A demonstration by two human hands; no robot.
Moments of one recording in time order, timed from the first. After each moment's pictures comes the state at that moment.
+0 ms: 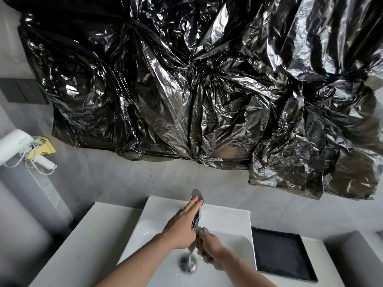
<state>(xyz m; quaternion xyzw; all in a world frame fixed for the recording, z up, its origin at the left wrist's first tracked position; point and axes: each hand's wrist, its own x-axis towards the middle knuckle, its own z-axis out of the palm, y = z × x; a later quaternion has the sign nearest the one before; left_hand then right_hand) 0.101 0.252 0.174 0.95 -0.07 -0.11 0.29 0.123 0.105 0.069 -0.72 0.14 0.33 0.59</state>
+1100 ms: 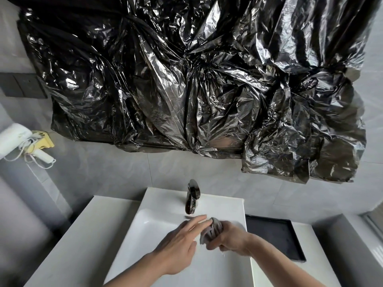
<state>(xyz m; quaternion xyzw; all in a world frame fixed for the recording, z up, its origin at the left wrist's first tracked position) 0.012 0.249 0.167 0.94 -0.23 -0.05 0.25 0.073 0.039 0.163 -0.76 -0.07 0.38 0.53</state>
